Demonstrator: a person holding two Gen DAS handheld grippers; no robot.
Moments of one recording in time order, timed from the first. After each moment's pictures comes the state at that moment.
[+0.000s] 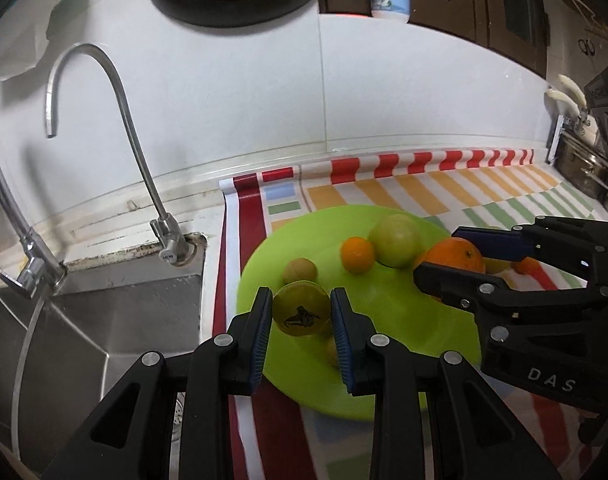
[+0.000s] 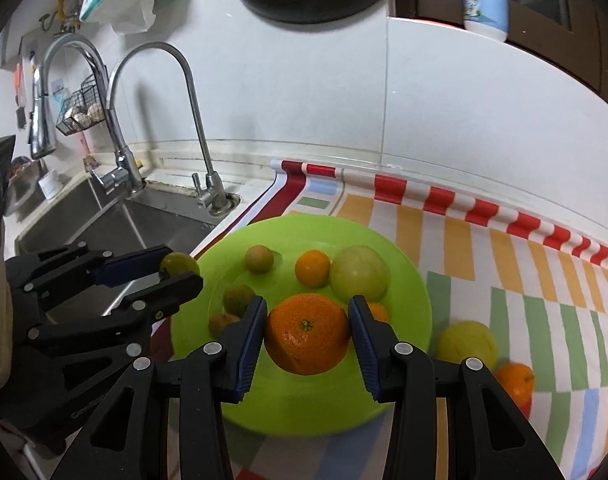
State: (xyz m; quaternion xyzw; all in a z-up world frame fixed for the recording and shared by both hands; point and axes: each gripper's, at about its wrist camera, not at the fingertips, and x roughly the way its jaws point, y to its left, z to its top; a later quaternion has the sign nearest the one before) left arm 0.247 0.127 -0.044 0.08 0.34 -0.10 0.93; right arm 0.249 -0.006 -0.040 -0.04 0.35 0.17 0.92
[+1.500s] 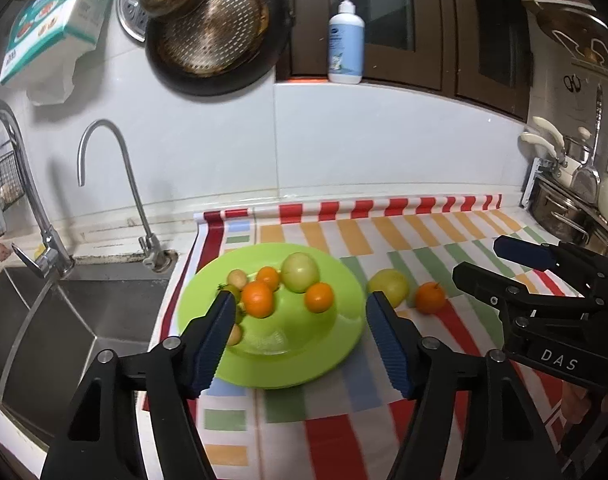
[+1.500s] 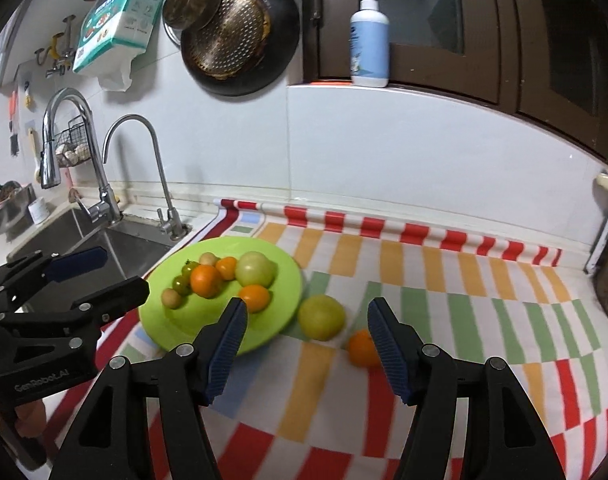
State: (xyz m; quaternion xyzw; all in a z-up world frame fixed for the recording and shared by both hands) left arm 0.155 0.041 0.013 0.03 0.28 -0.08 0.95; right arm 0.162 -0.124 0.009 -0.03 0.28 0.11 0.95
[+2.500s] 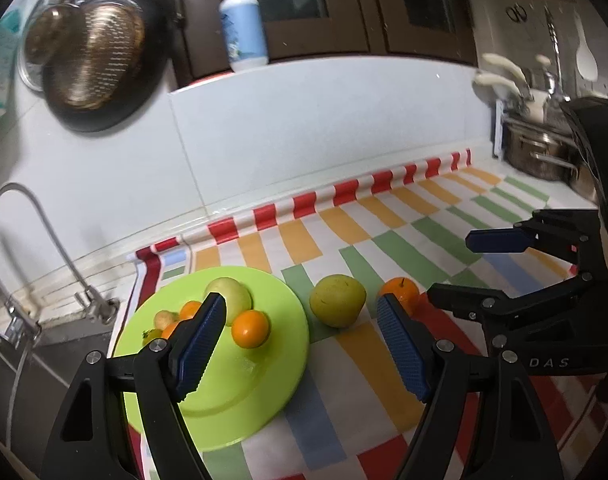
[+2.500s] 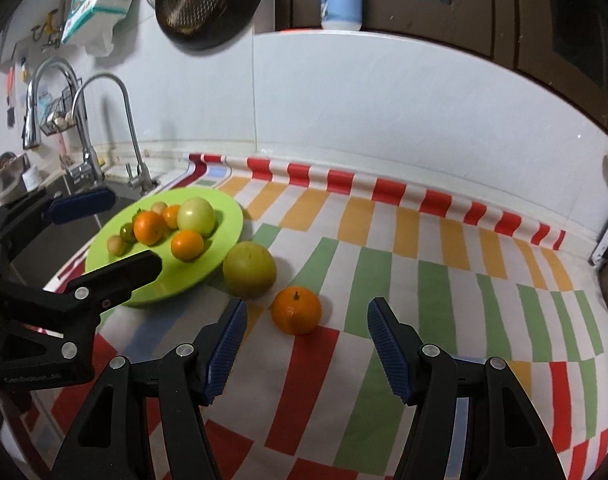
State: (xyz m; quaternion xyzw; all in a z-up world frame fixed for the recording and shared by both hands) left arm 0.199 -0.037 -0.027 0.14 0.27 -0.15 0.94; right arm 0.197 -0.182 -0.042 -0.06 0.34 0.13 0.93
